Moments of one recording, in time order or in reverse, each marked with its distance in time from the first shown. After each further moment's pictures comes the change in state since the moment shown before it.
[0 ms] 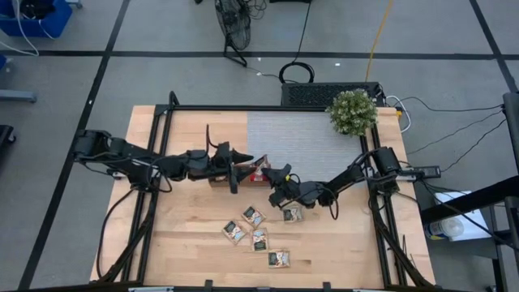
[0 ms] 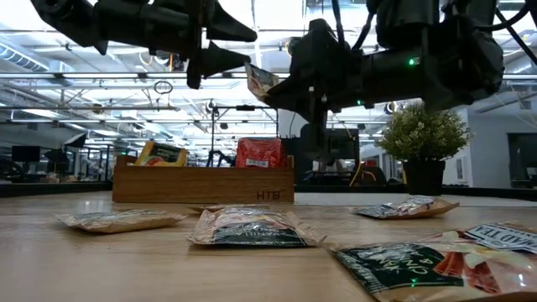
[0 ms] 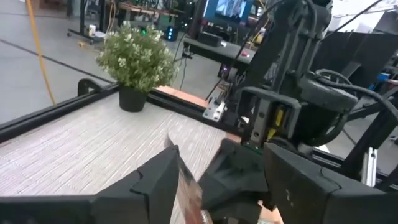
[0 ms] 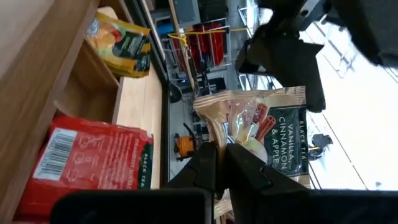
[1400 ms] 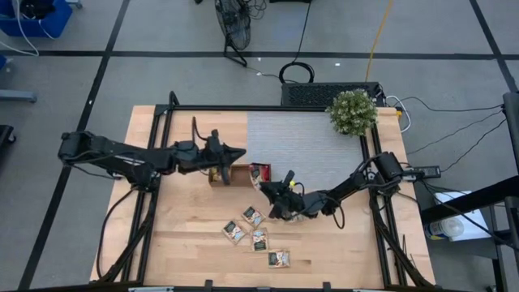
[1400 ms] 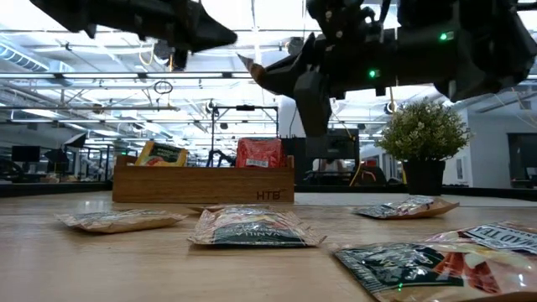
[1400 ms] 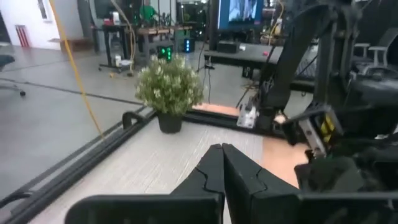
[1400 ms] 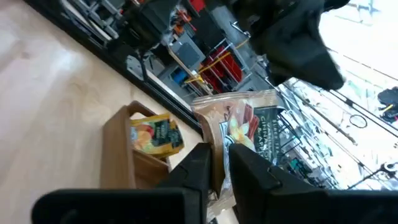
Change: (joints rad) left arm 0.053 -0.176 0.002 -0.173 -0.035 0.236; right arm 0.111 -0.001 0.027 0.012 -0.022 0.500
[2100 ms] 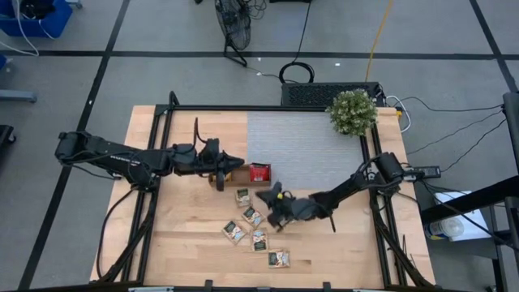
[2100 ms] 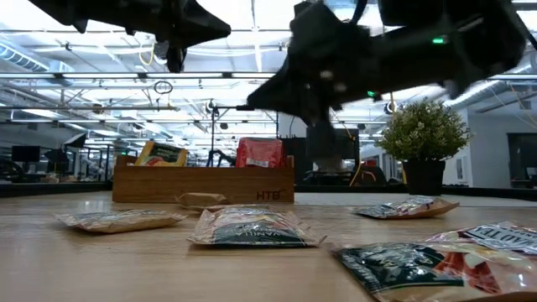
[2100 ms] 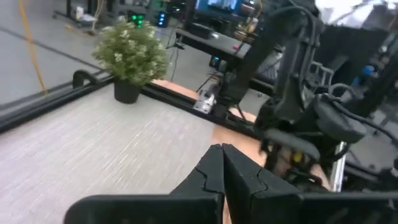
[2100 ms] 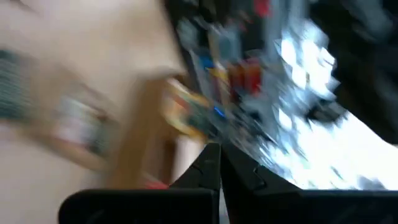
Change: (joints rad) left arm -0.038 -0.060 -0.001 -0.111 0.098 -0.282; right arm 0.017 -0.004 0.075 -0.316 -0.042 -0.343
